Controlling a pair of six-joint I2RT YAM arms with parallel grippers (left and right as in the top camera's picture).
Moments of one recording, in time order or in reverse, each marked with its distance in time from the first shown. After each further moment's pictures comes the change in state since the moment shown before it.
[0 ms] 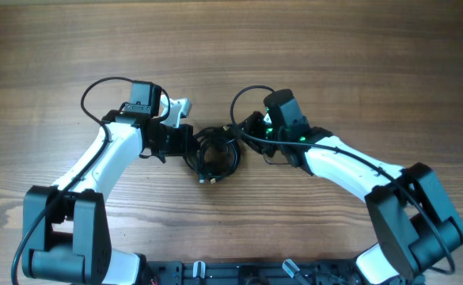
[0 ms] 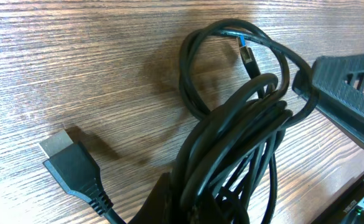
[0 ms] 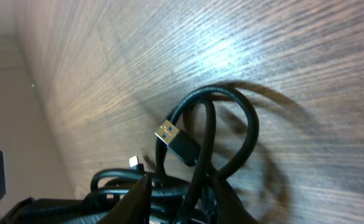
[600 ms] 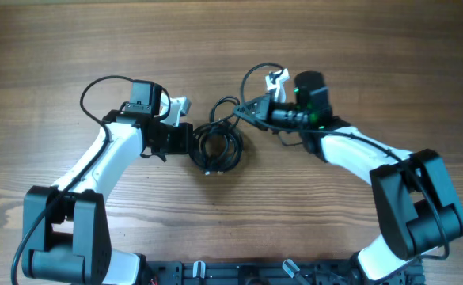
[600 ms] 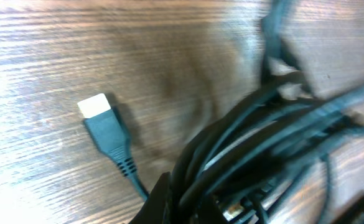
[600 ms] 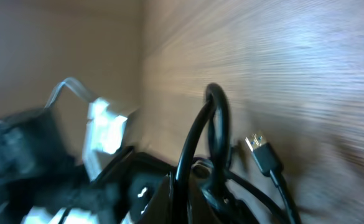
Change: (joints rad) left arm -0.003 0.000 0.000 0.024 -0.048 -0.034; right arm -0.189 0.054 -0.006 0.371 -0.517 -0.147
